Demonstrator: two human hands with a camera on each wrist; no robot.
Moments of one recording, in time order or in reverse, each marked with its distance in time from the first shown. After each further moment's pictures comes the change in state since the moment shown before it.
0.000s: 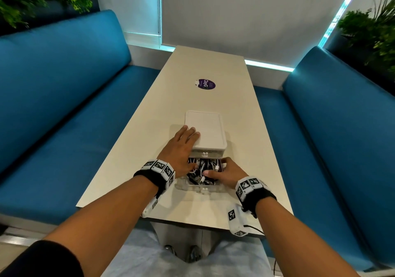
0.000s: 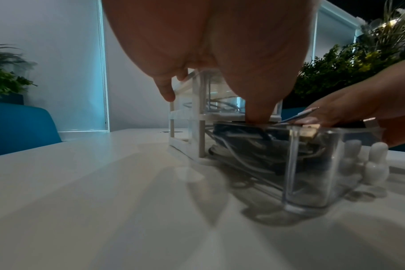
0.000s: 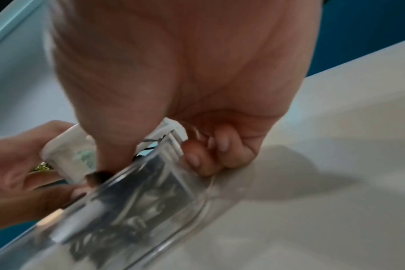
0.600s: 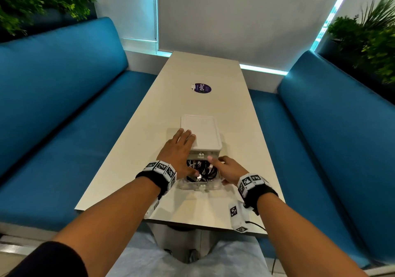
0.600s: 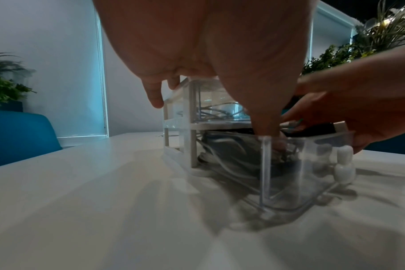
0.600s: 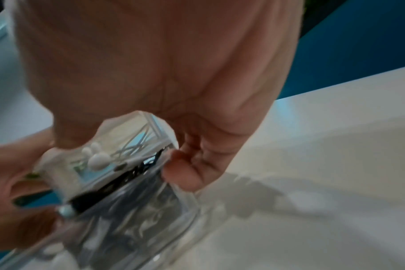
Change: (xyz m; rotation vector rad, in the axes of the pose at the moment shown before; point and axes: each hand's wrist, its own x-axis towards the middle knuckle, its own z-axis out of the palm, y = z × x) left_hand 0.001 0.010 -0.007 0.066 -0.076 -0.084; right_hand -0.011 -0.013 -0.017 0.076 -0.001 -0.038
